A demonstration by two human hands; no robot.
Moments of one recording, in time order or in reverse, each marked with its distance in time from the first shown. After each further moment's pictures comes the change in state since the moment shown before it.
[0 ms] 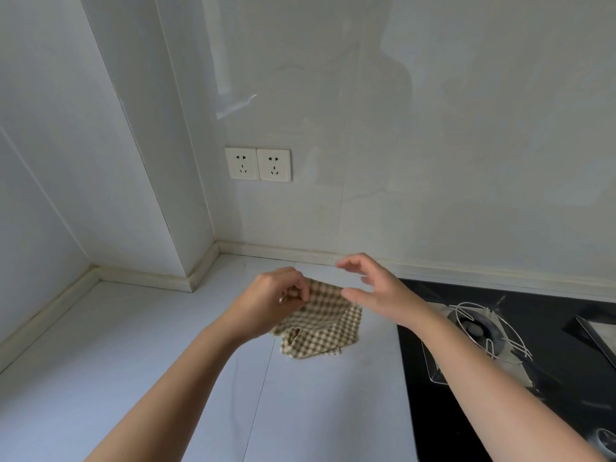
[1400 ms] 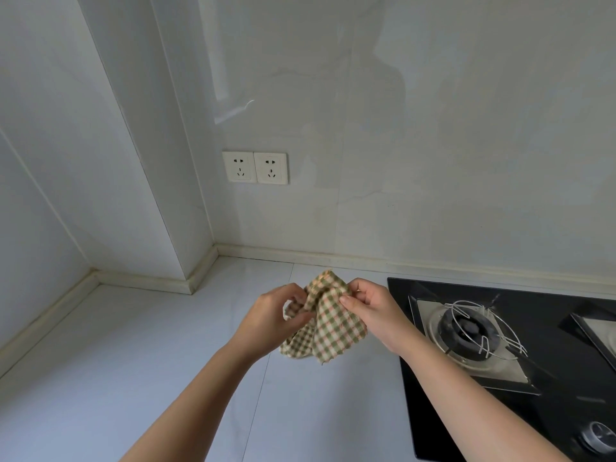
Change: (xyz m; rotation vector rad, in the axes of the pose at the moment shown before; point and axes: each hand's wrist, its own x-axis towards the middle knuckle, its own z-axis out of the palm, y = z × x) left_hand -0.016 -0.007 0.037 0.028 0.078 -0.193; right_hand -0.020 0.010 0.034 0.327 0.187 0.130
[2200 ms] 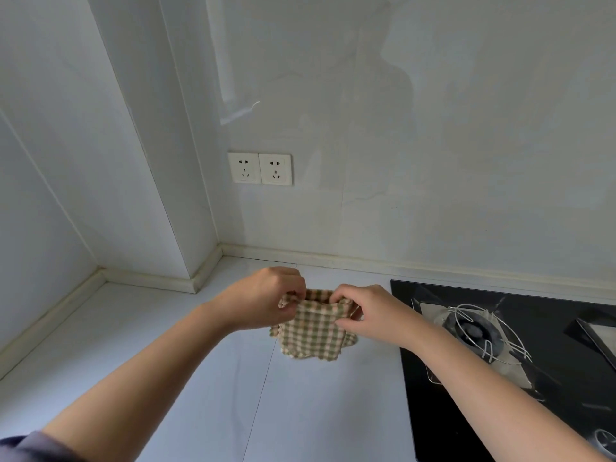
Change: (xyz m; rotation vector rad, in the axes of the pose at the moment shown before) left_hand 0.023 0.018 -0.056 0.333 -0.208 0.389; right_hand 0.000 -0.024 -0.013 -0.715 -0.251 -0.222
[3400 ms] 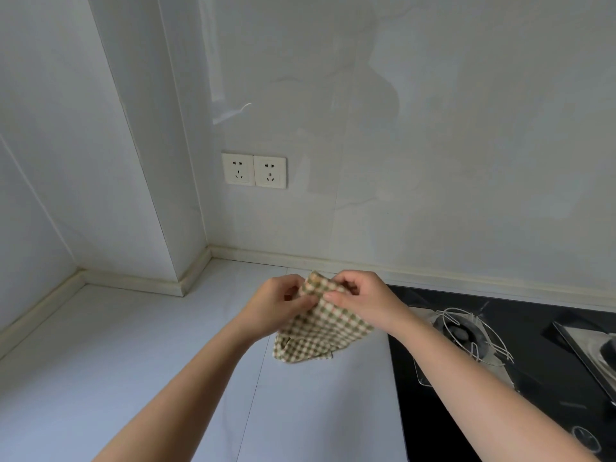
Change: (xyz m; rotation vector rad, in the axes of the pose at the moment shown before) left_hand 0.007 0.012 0.032 -0.776 0.115 -0.491; right_hand 0.018 -0.014 -0.003 0.474 0.162 0.176
